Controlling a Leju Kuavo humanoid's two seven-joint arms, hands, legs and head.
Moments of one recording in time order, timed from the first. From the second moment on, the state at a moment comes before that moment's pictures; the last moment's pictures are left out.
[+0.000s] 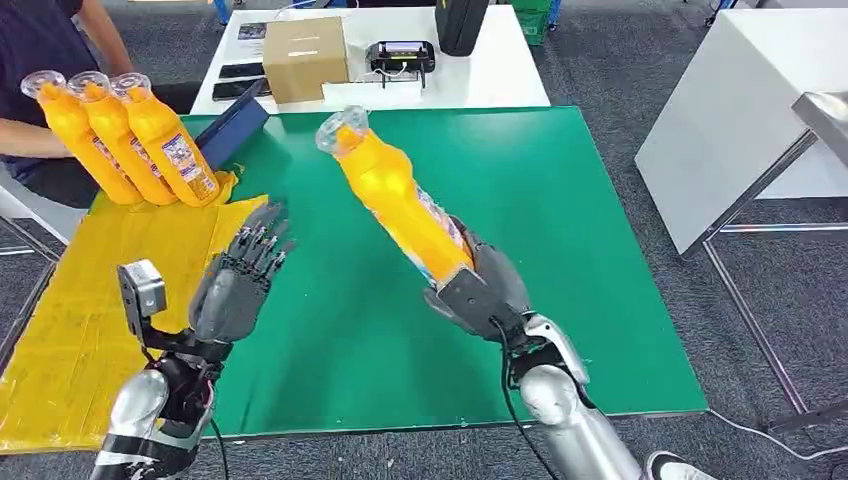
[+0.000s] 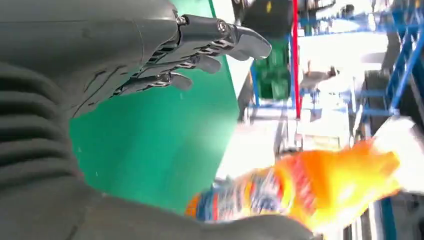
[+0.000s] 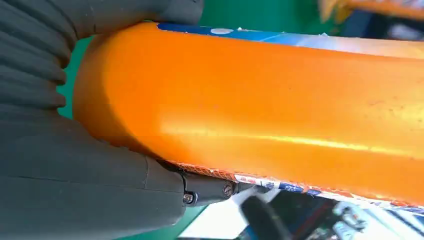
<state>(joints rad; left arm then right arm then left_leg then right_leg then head) -0.15 0.01 -0.16 -1.58 0.22 -0.36 -0.10 -0.22 0.03 0.44 -1.57 0.44 -0.01 0.10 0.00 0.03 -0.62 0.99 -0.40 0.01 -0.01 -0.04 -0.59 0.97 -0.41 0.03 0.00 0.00</state>
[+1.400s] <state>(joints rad) -0.16 0.00 -0.23 -1.59 0.23 -0.39 -0.15 -0.40 0.07 0.89 -1.35 0.27 0.19 0.07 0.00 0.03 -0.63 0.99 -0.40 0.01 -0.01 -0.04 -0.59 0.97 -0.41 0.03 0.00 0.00</state>
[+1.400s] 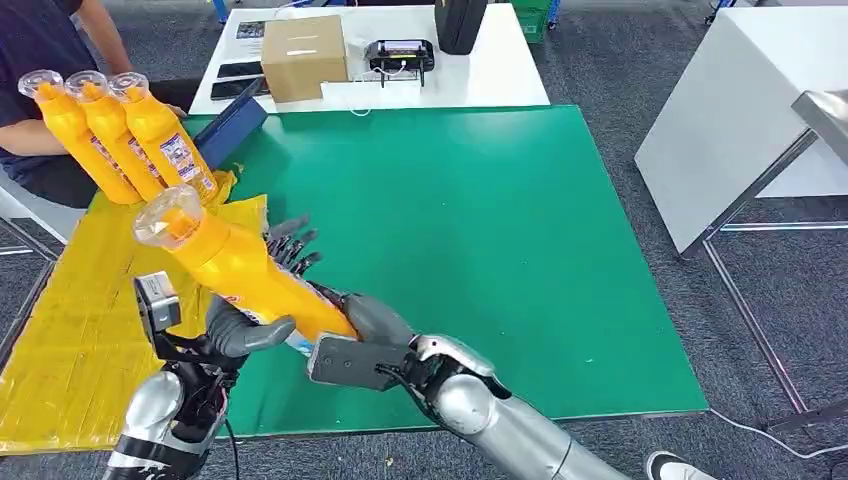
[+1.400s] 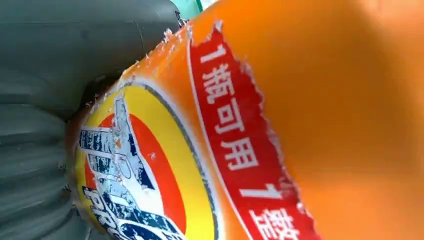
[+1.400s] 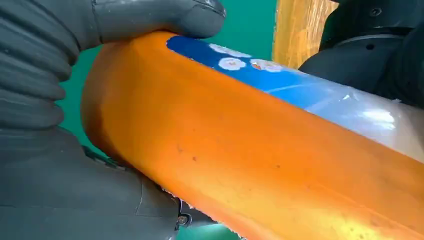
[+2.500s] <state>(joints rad) -0.25 0.16 -0.19 -1.47 -0.56 -0.09 -0.24 -0.10 -0.06 0.68 -1.62 0.48 0.02 0.10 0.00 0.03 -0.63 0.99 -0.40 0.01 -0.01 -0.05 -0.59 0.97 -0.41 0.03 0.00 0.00</state>
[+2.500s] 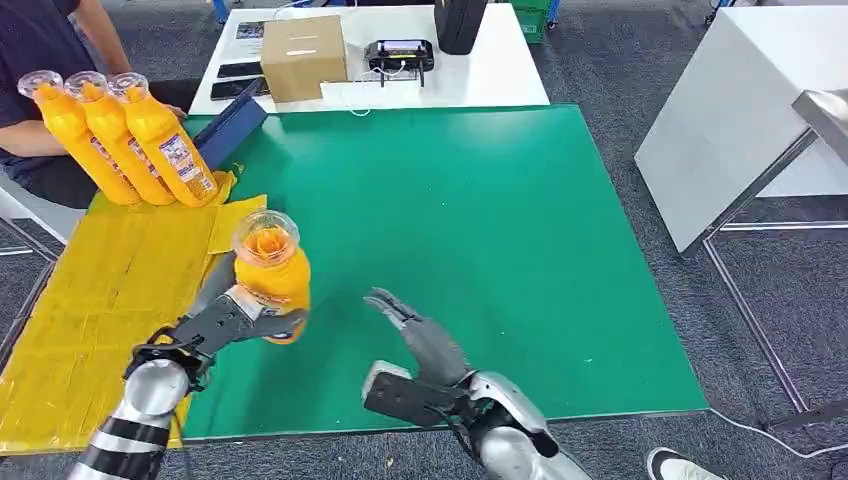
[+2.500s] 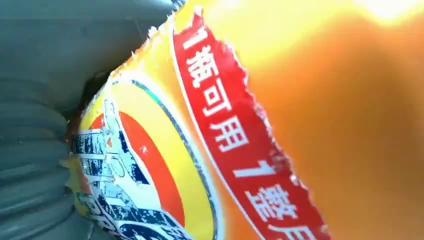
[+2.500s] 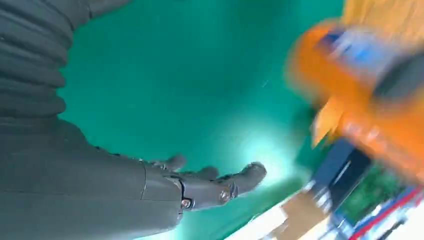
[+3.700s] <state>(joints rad) -0.24 0.64 -0.26 -1.11 -1.07 0.07 -0.49 0.08 -0.24 0.18 -1.92 0.37 0.08 -0.02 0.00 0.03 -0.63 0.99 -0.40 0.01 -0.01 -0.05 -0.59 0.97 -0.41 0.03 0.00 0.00</state>
